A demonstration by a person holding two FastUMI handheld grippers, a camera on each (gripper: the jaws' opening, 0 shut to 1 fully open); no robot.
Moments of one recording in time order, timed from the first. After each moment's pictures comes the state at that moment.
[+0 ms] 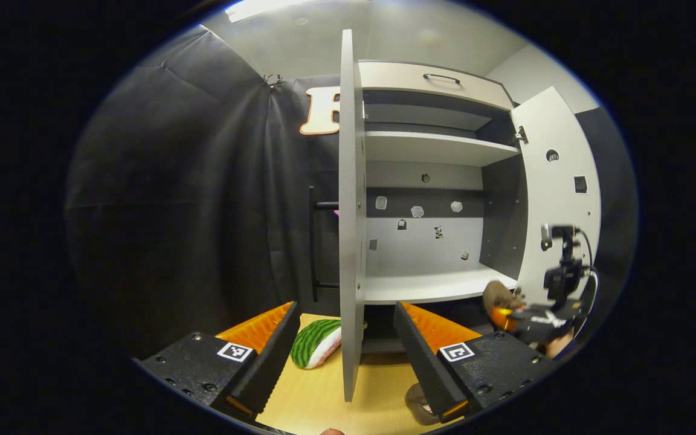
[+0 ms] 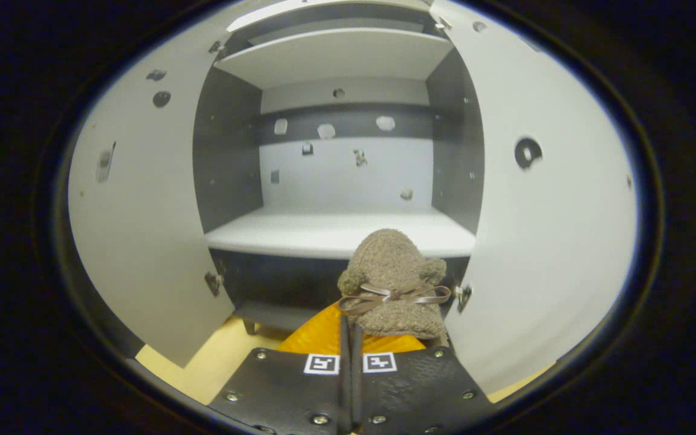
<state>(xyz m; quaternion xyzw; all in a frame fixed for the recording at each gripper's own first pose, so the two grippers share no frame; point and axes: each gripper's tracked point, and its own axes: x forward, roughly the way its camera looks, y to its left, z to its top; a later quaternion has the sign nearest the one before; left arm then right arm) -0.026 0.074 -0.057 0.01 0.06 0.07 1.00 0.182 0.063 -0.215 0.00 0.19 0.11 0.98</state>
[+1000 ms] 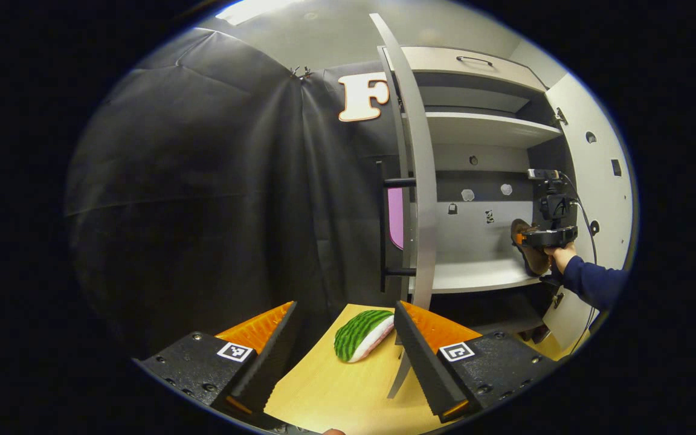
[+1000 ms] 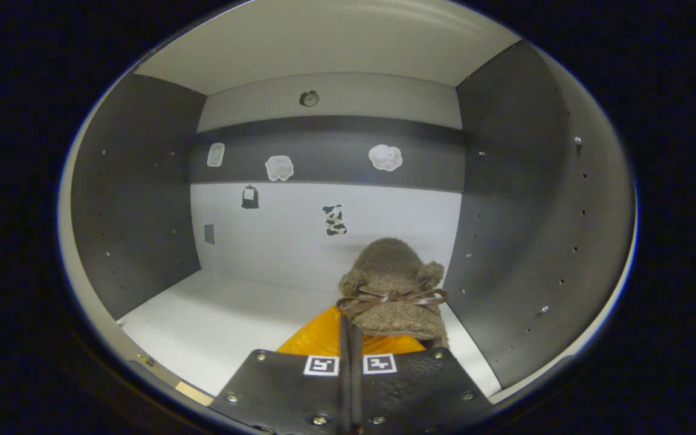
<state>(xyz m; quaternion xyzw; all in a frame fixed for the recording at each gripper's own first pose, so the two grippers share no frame) -0.027 0.140 -0.072 0.03 0.09 0.18 0.98 0.430 0.076 -0.211 -0.01 0.18 0.08 0.98</state>
